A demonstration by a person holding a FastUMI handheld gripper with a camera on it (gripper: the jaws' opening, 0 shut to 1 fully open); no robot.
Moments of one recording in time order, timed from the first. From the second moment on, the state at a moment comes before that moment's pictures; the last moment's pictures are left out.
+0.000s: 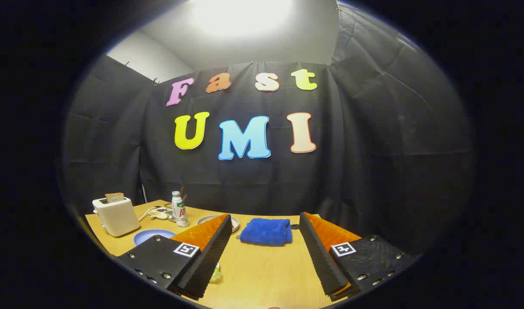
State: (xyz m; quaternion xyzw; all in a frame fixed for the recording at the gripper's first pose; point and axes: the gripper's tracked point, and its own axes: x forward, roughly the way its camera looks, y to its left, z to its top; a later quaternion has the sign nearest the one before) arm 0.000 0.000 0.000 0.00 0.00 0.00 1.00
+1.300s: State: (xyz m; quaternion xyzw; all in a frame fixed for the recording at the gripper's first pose) arm 0.059 0.130 -0.118 -0.04 0.16 0.12 0.98
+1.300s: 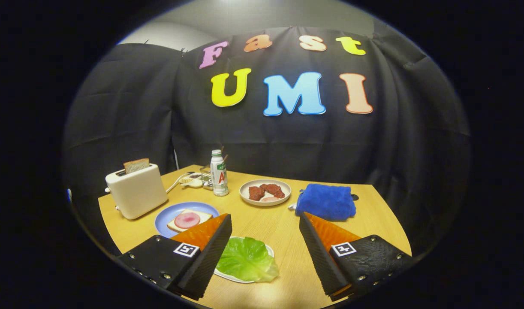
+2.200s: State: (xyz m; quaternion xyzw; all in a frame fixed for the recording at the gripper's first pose) arm 0.069 0.169 -0.258 -0.08 0.34 0.15 0.92
